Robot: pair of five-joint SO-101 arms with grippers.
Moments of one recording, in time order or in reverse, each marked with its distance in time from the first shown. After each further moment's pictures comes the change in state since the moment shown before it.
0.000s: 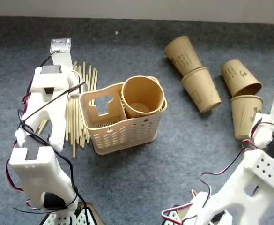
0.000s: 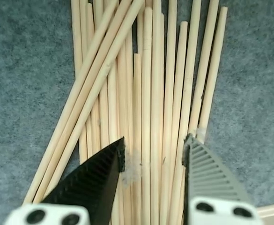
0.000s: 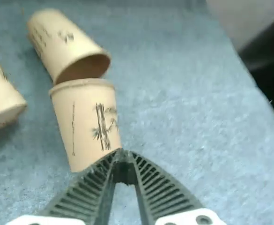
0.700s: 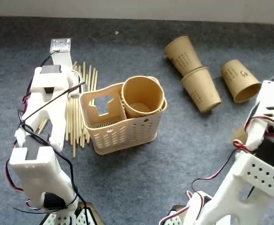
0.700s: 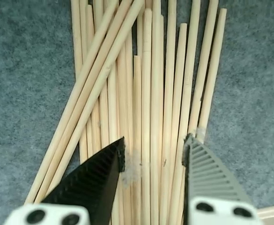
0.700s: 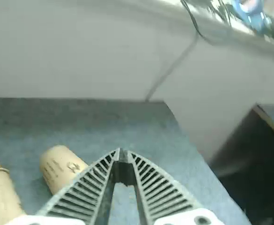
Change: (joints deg) left arm 0.0 0.0 -0.5 0.0 0.0; right arm -10.6 -5.8 -14.9 -10.7 -4.9
